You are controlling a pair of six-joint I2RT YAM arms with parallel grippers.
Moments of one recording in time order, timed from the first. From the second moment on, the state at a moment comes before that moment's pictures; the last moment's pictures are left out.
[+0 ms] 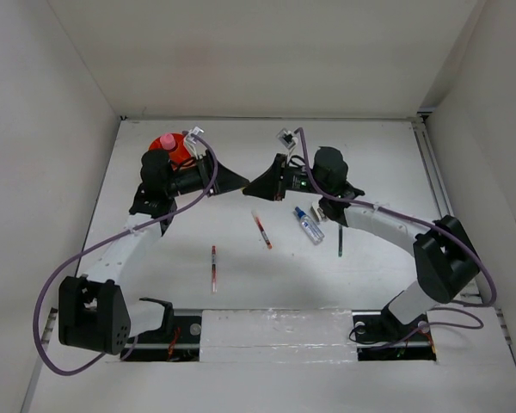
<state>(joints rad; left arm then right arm) -0.21 1.21 0.83 0.30 1.00 -0.93 0.64 1.57 1.04 0.57 -0.76 0.68</state>
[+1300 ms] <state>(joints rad) -0.21 1.18 0.81 0.48 1.00 -1.04 0.62 1.61 1.05 0.83 -0.86 0.89</state>
